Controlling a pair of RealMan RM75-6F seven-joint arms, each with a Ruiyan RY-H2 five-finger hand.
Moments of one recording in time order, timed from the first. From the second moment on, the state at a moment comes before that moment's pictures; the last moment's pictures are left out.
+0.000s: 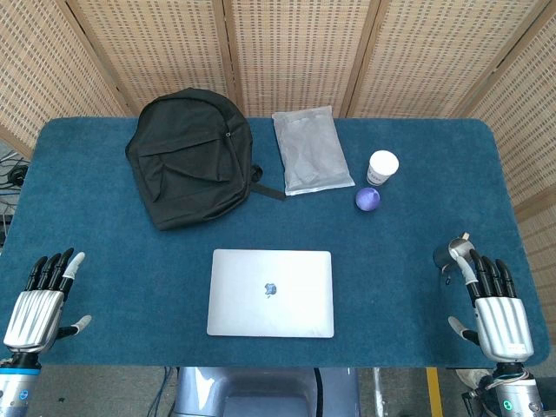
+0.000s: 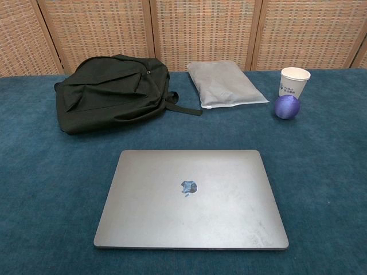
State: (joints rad) left arm -0.07 -1.19 0.01 -1.76 1.50 1.47 0.32; right arm 0.04 -1.21 0.05 -1.67 -1.58 1.56 -0.24
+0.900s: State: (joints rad) left arm -0.22 -1.28 0.08 -1.68 1.77 1.30 0.16; right arm 0.05 -1.19 0.05 -1.69 -1.56 1.54 -0.21
